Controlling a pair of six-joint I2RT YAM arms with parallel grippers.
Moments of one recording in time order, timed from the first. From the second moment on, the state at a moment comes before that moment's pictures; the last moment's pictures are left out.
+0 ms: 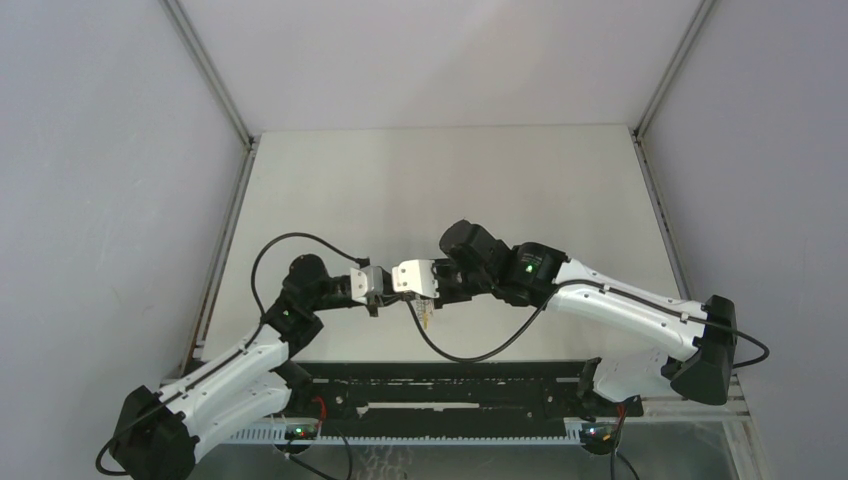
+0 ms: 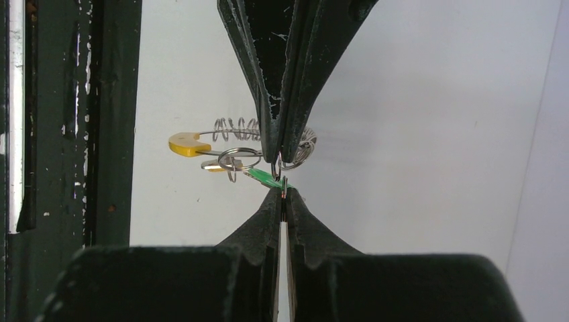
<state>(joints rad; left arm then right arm) -0.61 0.82 0.39 0.41 0.84 0.20 1.09 1.32 1.24 -0.70 -0.14 -0.69</state>
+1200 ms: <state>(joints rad) -0.61 0.81 0.39 0.39 0.82 0.21 1.11 1.30 1.24 -0.72 -0.10 -0.69</state>
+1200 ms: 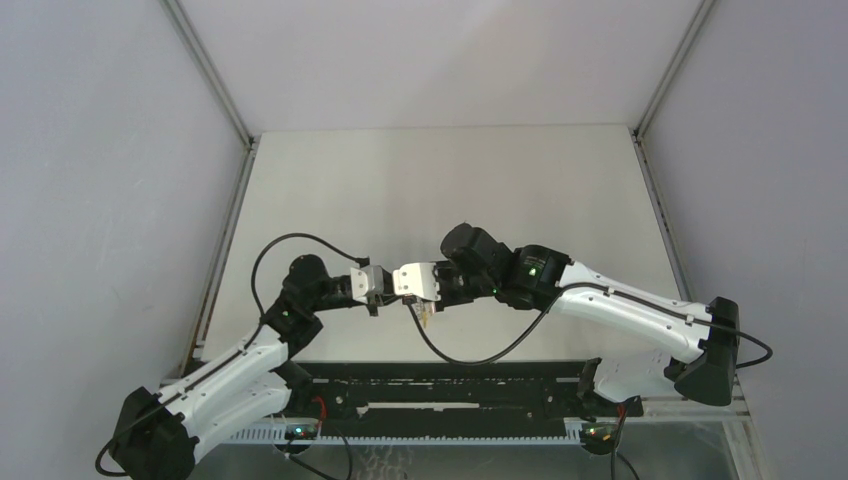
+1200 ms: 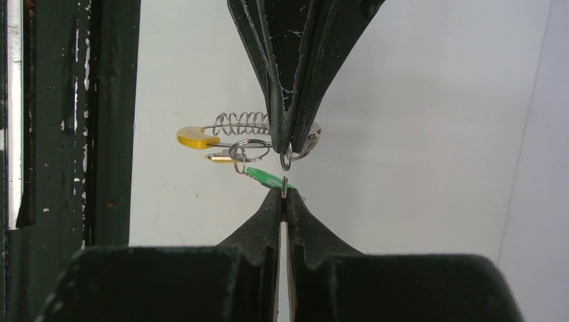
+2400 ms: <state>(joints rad) -0.61 0.81 0.39 0.39 0.82 0.21 1.11 1.32 1.24 -0.71 -0.09 -0.69</state>
